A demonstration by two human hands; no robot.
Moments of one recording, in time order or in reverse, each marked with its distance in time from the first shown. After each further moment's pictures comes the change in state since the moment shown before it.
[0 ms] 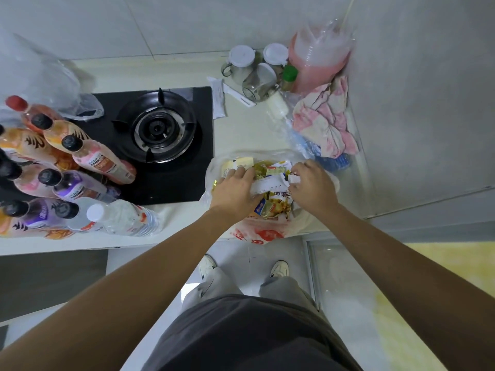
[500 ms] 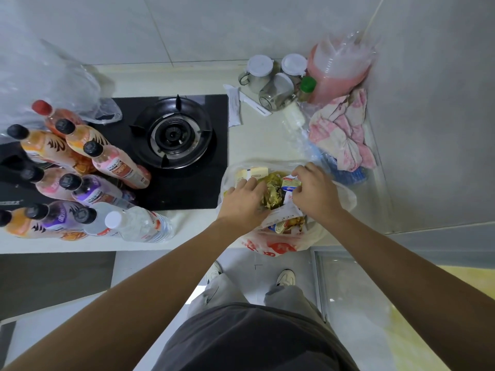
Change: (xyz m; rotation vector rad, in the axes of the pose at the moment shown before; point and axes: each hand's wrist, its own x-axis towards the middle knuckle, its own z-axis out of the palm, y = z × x) left_hand -0.002 -0.018 0.000 0.042 -0.015 0.056; right_hand 0.022 -0.032 -0.002 0.011 0.007 -0.077
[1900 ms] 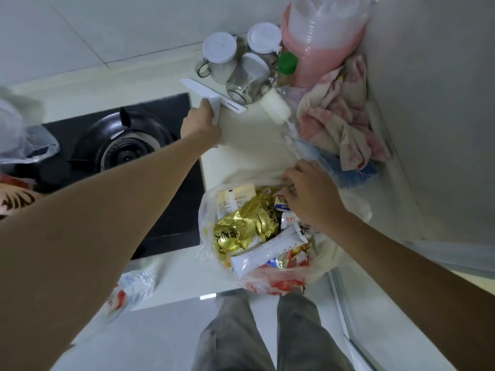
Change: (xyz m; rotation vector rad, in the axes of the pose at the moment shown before) left_hand 0.245 -0.098 -0.036 -0.090 -0.029 -0.396; right_hand 0.055 0.037 0.044 0.010 -0.002 -0.006
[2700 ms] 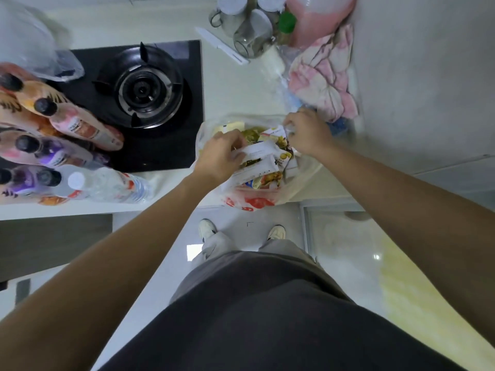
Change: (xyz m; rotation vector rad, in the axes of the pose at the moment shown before) left_hand -0.262 0.009 0.033 -0.337 -0.033 0.280; right_hand -0.023 0.017 -0.060 -0.017 -0.174 0.042
